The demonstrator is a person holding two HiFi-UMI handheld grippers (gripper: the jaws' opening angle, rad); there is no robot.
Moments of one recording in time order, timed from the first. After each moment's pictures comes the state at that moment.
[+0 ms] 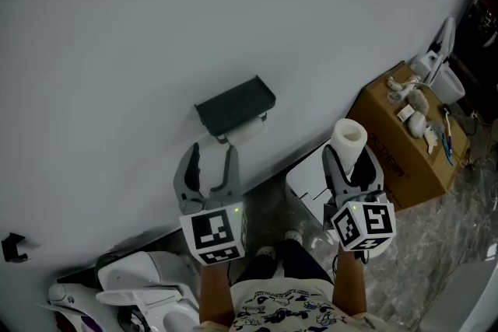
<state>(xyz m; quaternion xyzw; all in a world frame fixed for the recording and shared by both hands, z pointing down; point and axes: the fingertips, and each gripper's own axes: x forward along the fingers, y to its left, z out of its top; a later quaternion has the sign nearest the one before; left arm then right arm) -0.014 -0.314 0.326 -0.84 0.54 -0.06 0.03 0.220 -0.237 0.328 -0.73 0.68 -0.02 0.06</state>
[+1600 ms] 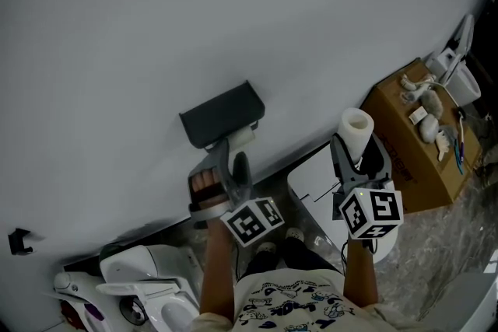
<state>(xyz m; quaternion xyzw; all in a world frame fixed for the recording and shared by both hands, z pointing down) 0.065 -0.360 0.414 -0.68 0.48 -0.45 0.33 0.289 -0.297 0.346 -0.72 0.69 -0.04 0.03</state>
